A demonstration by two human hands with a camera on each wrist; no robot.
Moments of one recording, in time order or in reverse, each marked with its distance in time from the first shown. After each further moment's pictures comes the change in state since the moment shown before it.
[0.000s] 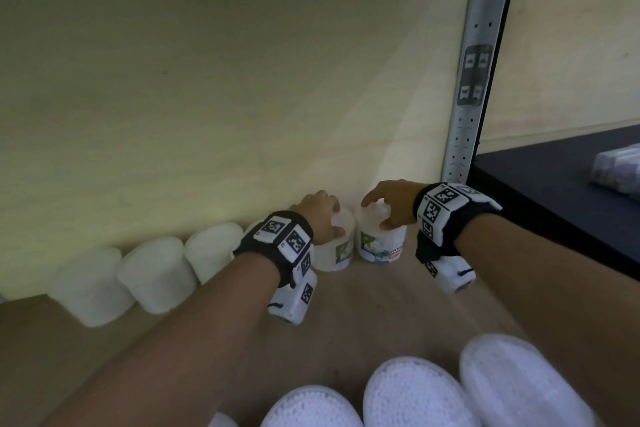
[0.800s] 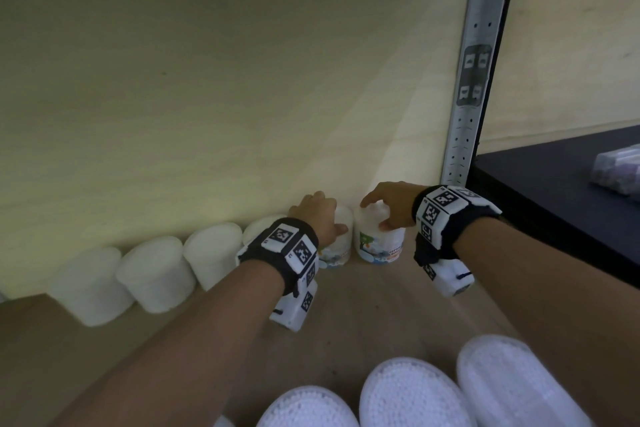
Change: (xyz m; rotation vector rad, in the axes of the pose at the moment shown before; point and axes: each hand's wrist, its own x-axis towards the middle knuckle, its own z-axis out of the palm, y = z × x) left_hand 0.000 0.010 0.008 0.073 0.087 -0.082; right_hand 0.002 0.003 0.005 -0.007 0.016 -0.009
